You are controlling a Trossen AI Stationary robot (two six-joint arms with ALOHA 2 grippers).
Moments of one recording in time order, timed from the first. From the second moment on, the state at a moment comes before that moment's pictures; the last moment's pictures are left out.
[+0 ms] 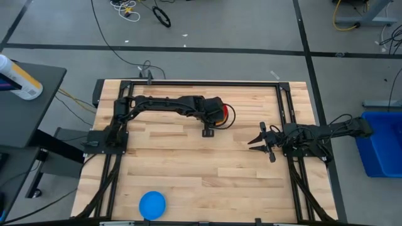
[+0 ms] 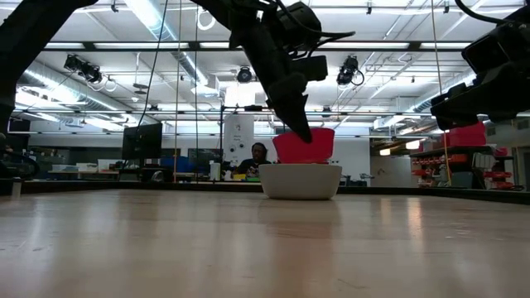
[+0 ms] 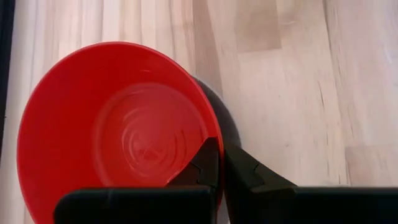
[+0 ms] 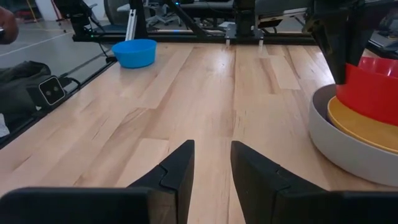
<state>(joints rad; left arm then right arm) 0.16 2.06 1.70 -0.62 -0.05 0.26 0.12 0.29 0.01 0.03 -0.08 0.02</state>
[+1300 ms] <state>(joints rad) 0.18 2.06 1.65 -0.55 0.01 0.24 0.12 0.29 0.01 0.03 -0.08 0.02</state>
